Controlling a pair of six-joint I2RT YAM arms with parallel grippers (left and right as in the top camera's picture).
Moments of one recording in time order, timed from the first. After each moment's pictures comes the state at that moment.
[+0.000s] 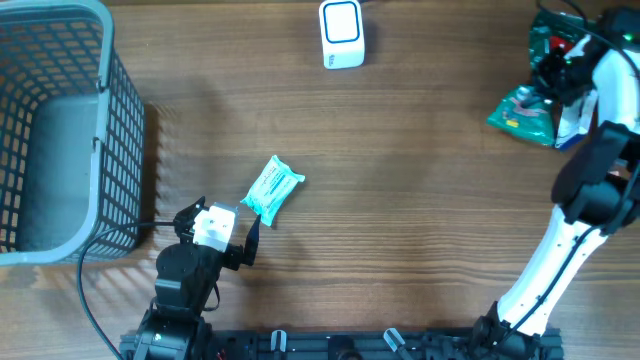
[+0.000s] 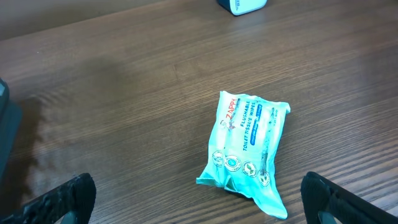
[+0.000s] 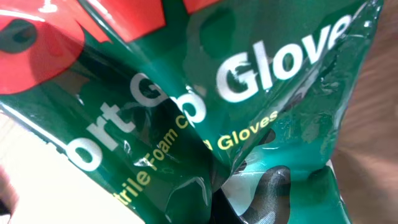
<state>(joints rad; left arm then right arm) -0.17 0.29 0.06 -0.19 0.08 0.15 -0.37 2.39 2.06 -0.94 -0.30 0.37</state>
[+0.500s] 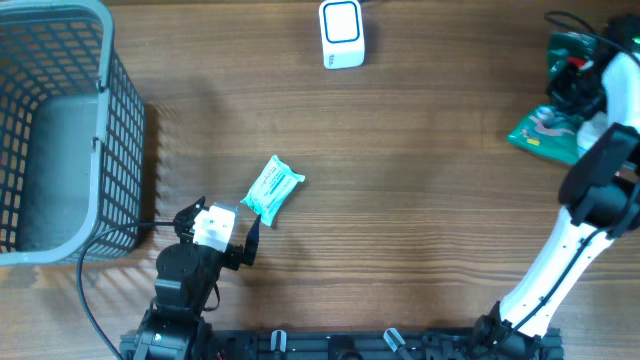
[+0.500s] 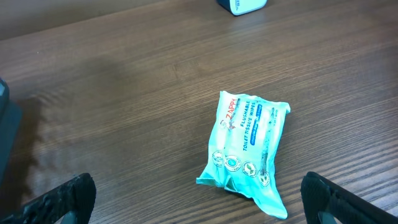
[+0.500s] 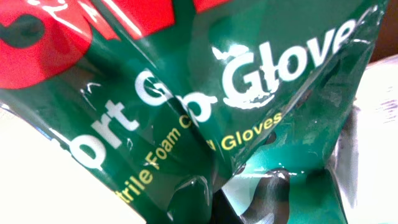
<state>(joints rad) -0.17 0.29 0.06 -0.19 0.08 0.15 -0.46 2.39 2.06 -1.04 -0.03 0.35</state>
